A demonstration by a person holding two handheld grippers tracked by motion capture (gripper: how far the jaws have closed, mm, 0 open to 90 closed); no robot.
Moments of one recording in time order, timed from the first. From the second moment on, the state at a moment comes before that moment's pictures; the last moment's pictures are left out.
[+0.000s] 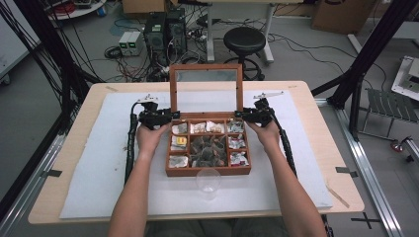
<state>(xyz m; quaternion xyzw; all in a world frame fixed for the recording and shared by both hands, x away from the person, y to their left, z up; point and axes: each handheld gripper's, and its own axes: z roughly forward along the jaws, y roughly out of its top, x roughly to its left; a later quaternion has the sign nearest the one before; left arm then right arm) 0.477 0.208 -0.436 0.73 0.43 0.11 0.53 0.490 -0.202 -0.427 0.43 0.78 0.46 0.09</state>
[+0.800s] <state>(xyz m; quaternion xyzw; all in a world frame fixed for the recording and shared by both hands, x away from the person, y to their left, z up) 0.482 0.215 -0.447 0.69 0.47 0.05 0.55 0.496 -0.210 -0.437 0.47 0.74 0.48 0.03</state>
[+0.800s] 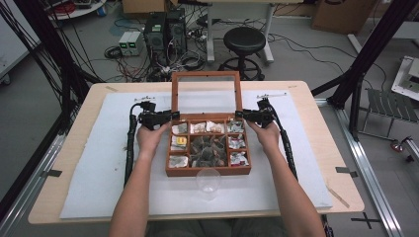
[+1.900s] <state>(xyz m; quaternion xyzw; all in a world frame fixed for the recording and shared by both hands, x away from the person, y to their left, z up) 0.487 0.221 -0.459 0.64 0.53 -0.04 0.55 0.491 -0.201 -0.432 0.47 0.75 0.45 0.07</state>
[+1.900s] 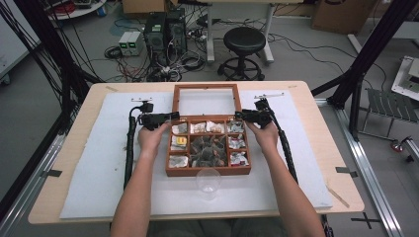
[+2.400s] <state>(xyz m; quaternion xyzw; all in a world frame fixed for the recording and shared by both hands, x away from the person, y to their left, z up) 0.487 0.220 -0.459 0.63 0.55 -0.04 0.54 0.488 -0.198 -0.430 0.47 0.76 0.44 0.09</state>
